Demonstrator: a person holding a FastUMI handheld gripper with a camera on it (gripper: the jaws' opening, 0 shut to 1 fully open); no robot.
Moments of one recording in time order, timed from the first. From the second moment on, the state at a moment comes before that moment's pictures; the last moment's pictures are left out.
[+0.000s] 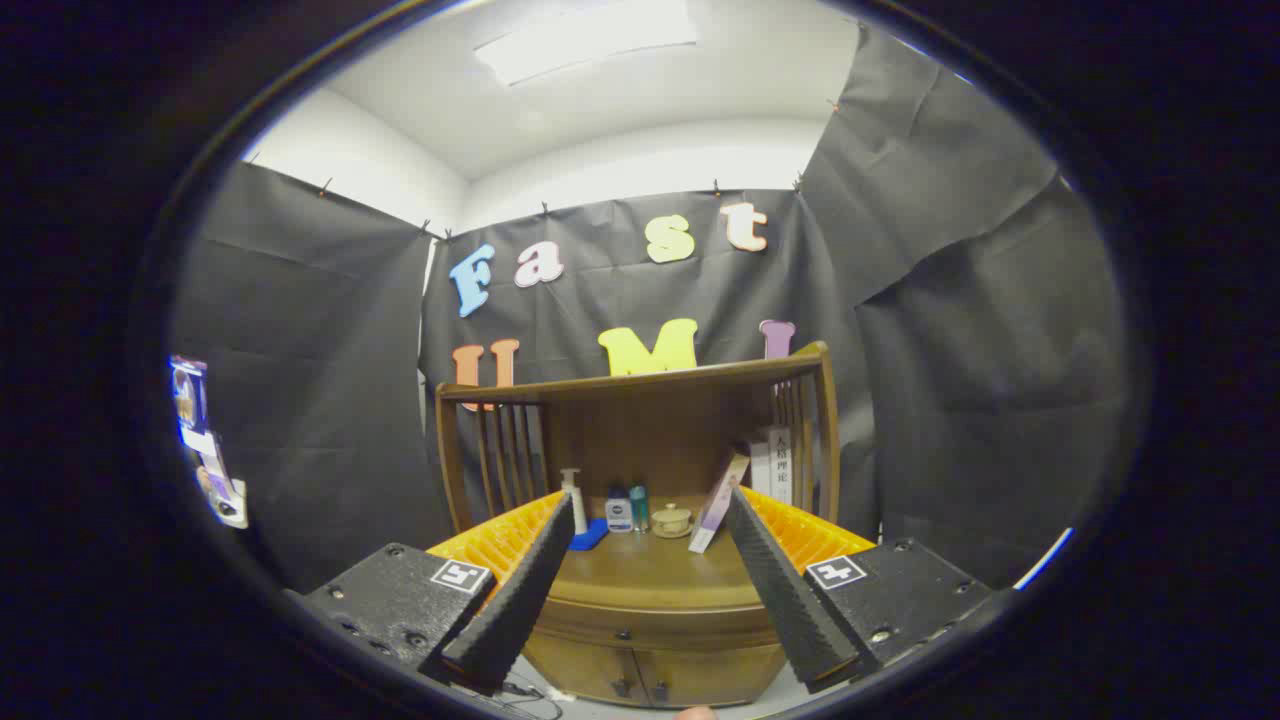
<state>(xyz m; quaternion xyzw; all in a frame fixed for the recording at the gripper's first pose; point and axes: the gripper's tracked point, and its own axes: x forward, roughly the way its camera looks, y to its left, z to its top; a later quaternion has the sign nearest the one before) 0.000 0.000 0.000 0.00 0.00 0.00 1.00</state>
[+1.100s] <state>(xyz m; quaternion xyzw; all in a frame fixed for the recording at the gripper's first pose) 0.054 0.060 -0.103 0.01 0.06 0.01 1.00</state>
